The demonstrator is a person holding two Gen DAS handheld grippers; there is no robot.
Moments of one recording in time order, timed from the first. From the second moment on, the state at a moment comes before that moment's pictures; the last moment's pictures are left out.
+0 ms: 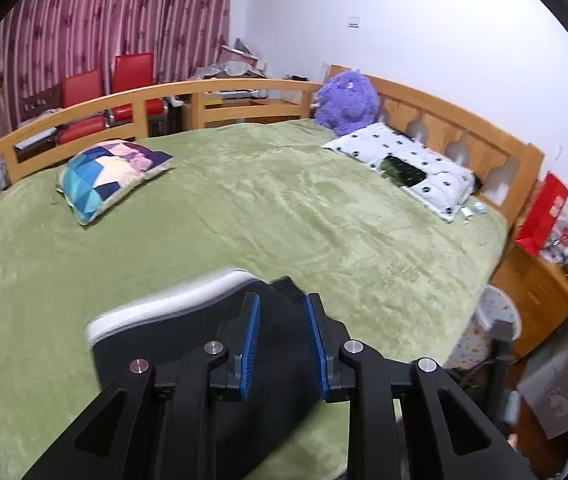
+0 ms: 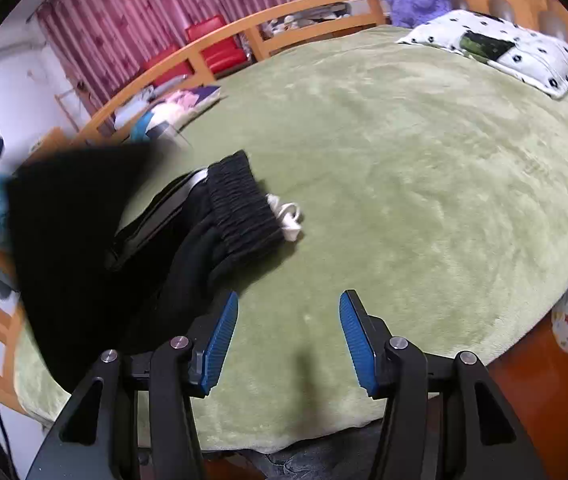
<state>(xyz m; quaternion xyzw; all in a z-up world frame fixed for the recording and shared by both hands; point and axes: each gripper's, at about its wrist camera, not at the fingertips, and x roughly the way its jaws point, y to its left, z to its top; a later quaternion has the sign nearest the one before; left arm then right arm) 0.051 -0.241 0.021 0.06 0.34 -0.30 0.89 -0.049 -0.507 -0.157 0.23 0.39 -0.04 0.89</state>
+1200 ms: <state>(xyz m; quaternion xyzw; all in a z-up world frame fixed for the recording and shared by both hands) 0.032 -0.144 -0.171 0.07 0.48 -0.22 0.85 -0.017 -0.465 -0.170 0.15 0.39 0.00 0.91</state>
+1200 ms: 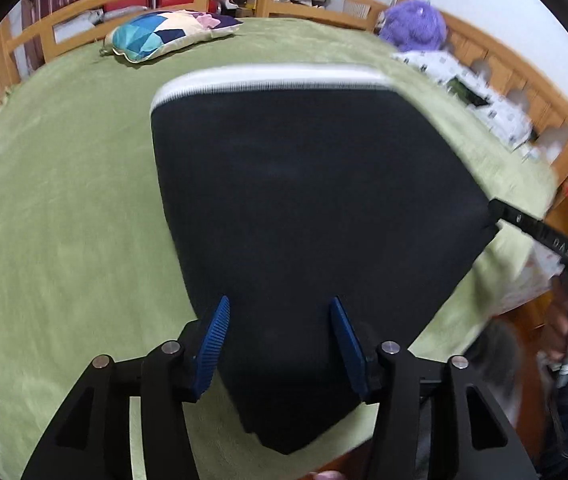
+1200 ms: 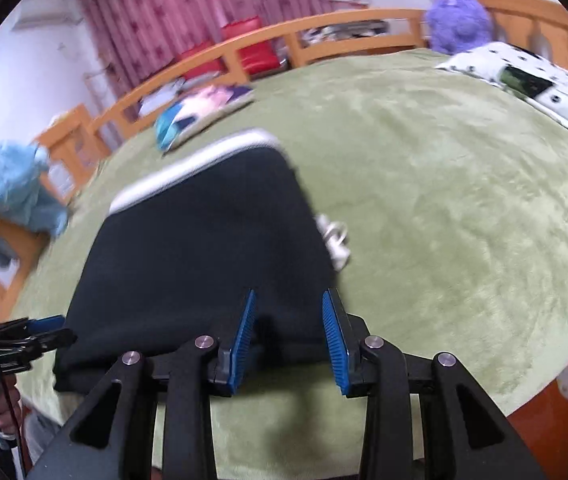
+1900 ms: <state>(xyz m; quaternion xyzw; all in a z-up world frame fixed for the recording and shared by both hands) 0.144 -0.100 -0.180 -0.04 0.53 -0.19 0.83 0.109 -0.479 -0.193 0.13 0.46 0.06 0.88</state>
